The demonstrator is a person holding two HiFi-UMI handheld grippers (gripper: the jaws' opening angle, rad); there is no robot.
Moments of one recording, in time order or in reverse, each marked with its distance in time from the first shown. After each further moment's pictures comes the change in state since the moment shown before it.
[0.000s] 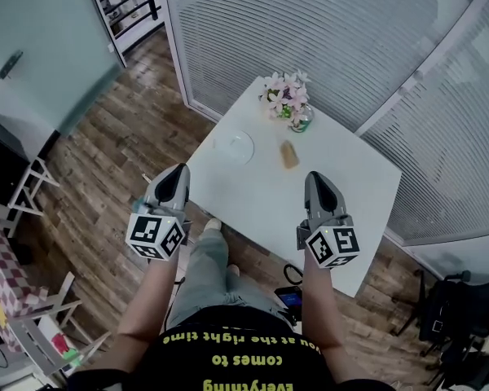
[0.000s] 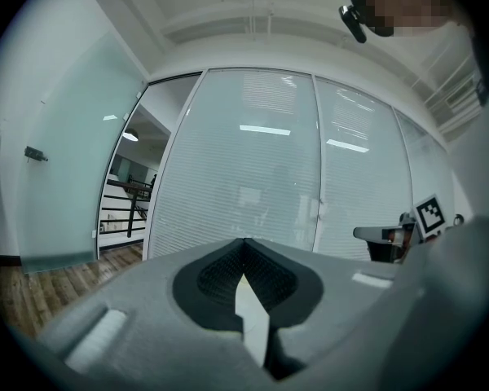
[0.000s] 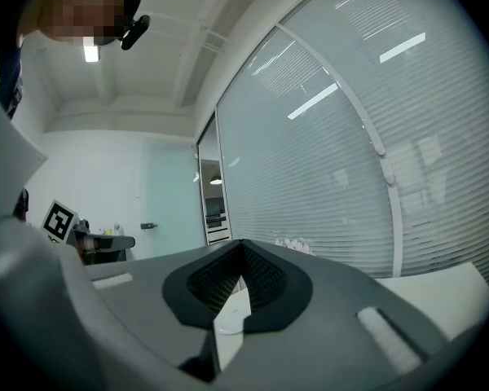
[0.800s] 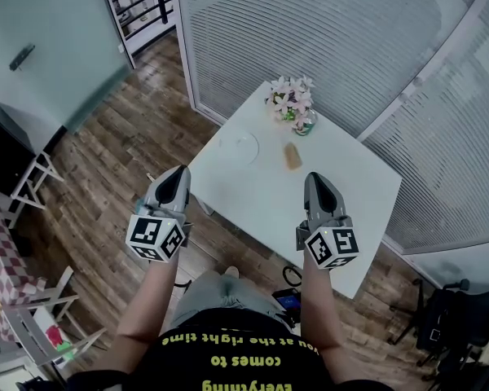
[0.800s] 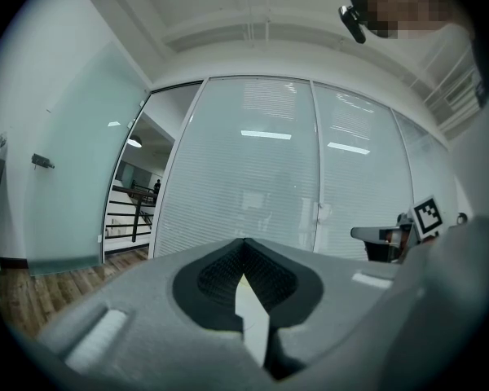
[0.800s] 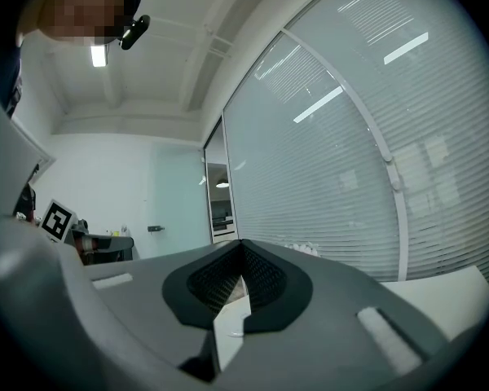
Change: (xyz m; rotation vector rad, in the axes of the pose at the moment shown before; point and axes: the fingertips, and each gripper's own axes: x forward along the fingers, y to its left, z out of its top) left arm -0.037 -0.008 0.012 0.008 -0.032 0.027; right arm -0.015 0.022 0.012 -0.012 -0.025 0.040
